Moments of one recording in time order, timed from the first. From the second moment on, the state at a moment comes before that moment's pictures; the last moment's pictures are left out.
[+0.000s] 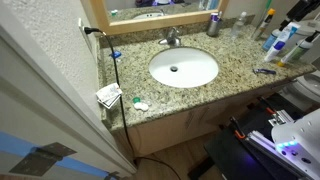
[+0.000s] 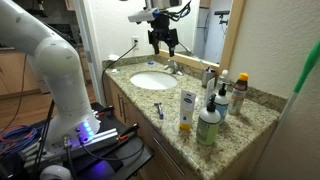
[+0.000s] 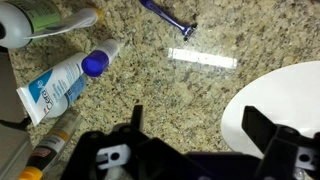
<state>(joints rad) -0.18 -0.71 -0.29 -2.62 -0.22 2.12 -0.29</state>
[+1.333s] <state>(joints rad) -0.11 -0.23 -0.20 -2.20 0.04 2.05 0.14</state>
